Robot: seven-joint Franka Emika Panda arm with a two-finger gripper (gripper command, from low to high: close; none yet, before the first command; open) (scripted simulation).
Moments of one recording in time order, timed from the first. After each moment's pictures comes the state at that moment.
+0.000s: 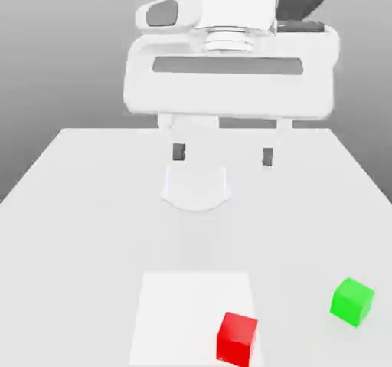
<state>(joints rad) -0.08 -0.16 0.15 -2.41 -0.07 2.54 1.14</state>
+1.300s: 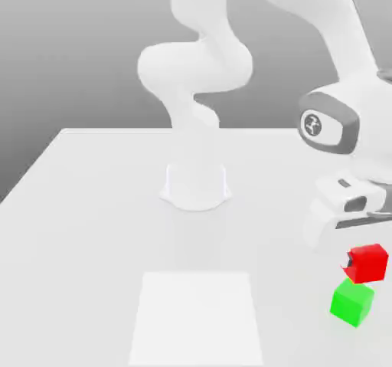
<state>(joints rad) 0.23 0.27 0.34 -2.49 -0.23 2.73 1.29</state>
